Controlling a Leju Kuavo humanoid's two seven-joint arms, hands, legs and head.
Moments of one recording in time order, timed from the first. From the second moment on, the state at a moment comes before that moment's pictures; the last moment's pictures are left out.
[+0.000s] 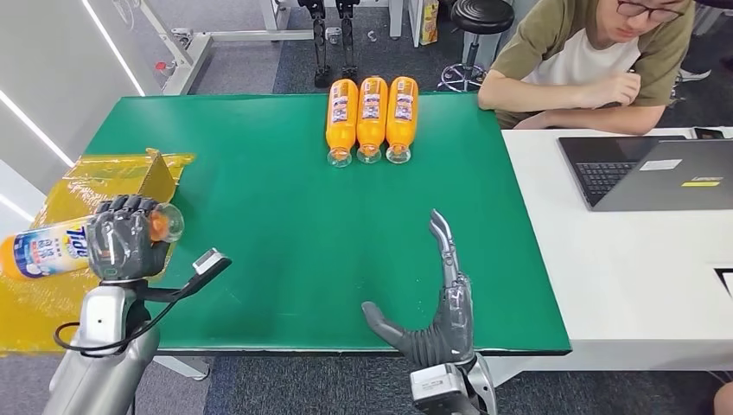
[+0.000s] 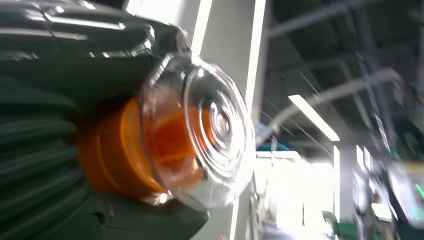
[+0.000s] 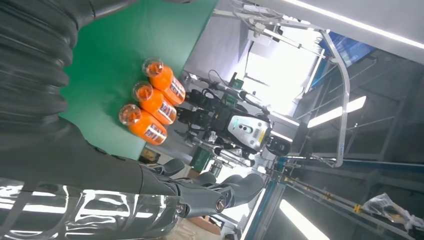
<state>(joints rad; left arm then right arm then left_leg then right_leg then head) -0.32 0.21 -0.21 -0.92 -1.57 0.61 0.03 -0.03 0.00 0.61 -1.65 0.47 -0.53 -0.48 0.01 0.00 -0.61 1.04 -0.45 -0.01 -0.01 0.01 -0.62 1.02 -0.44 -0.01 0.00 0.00</state>
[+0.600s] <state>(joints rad) -0.57 0.33 -0.56 -0.43 -1.54 0.34 -0.24 -0.08 0.01 0.61 -1.62 0.45 -0.49 -0.47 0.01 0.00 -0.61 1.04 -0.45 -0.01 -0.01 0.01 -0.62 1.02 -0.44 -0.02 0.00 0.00</state>
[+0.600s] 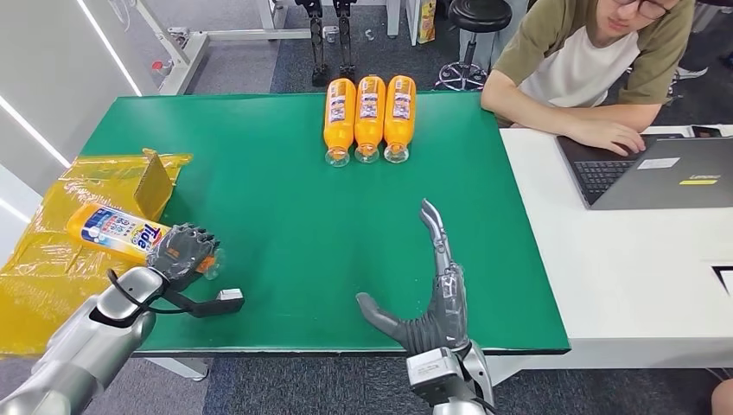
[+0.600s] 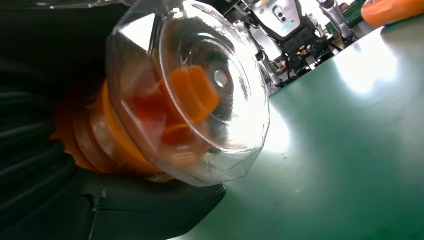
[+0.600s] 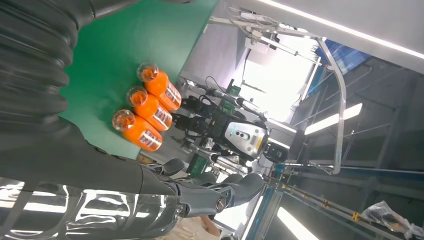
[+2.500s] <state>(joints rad) -0.10 -0.06 -0.24 -1.49 -0.15 0.60 -0.70 0.00 0.01 0.61 -1.64 0.49 -0.59 -0.44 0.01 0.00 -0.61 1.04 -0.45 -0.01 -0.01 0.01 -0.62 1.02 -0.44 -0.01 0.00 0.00</state>
